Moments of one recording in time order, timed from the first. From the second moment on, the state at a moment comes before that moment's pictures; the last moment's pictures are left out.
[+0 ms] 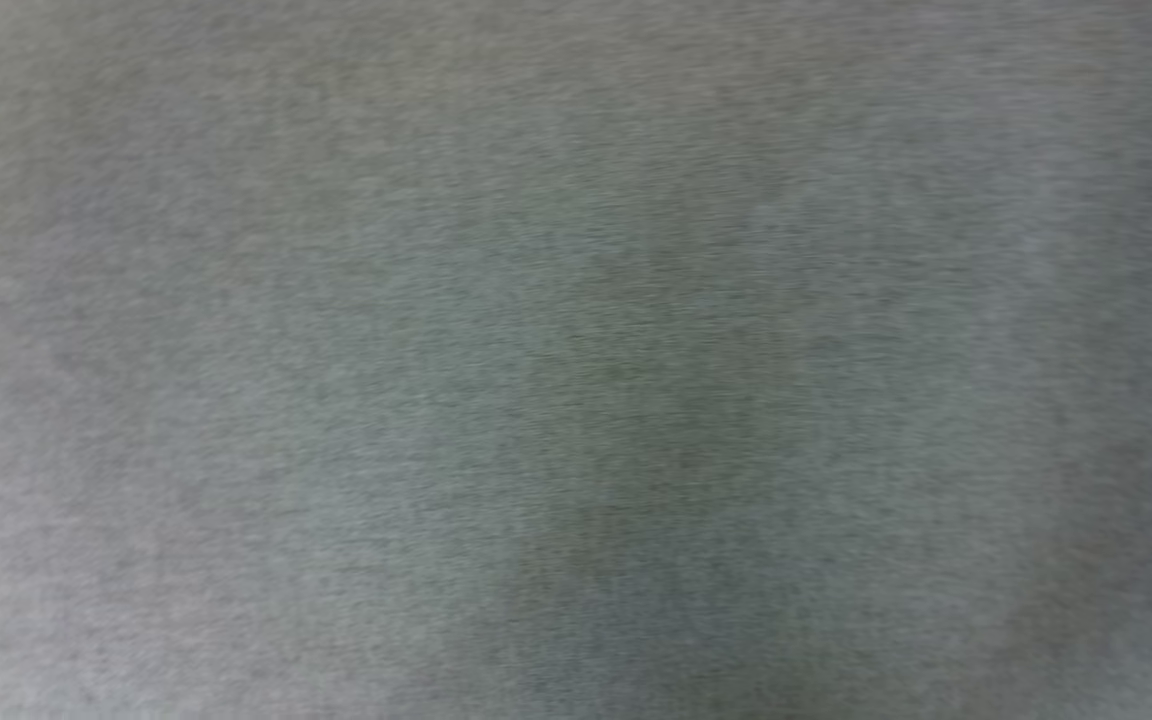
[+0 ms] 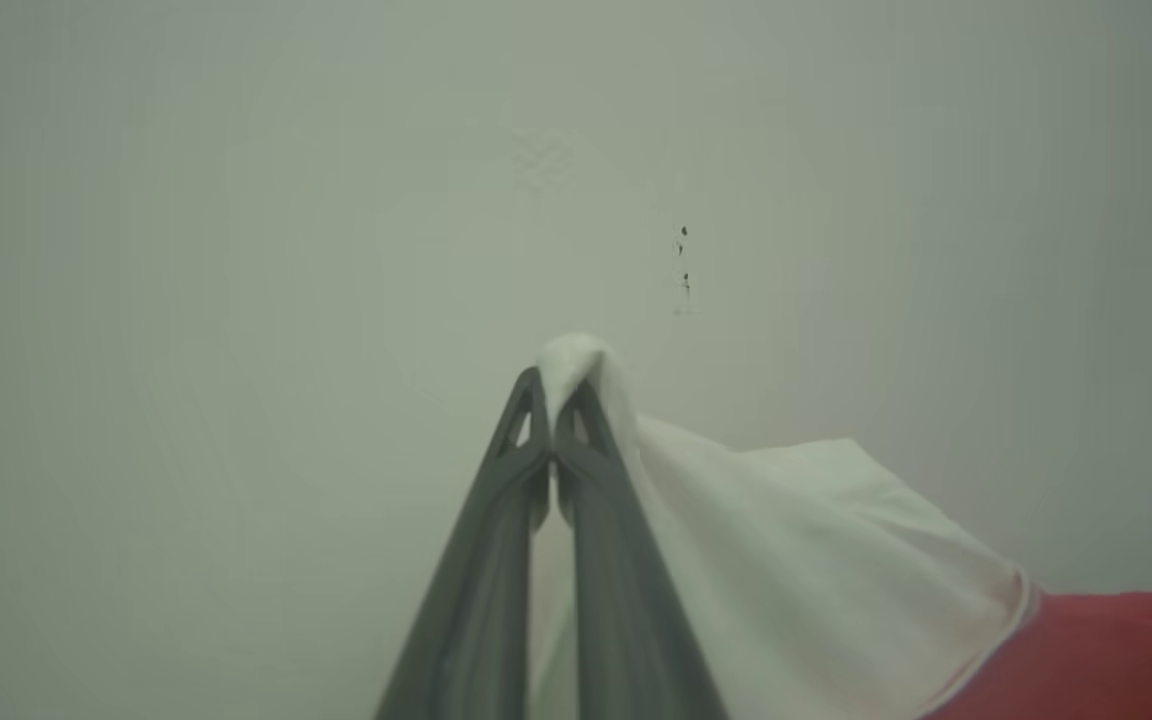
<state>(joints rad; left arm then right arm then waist) -1.84 0.50 -0.37 0.50 -0.62 -0.02 -0.12 -1.54 -0.20 -0.07 0.51 0.41 0.13 0.20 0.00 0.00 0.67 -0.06</state>
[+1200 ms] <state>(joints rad) -0.21 0.65 -0.55 -0.03 -0.84 0.07 -0.01 -0.28 -0.41 0.16 0.28 0.67 0.13 0.20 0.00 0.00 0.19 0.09</state>
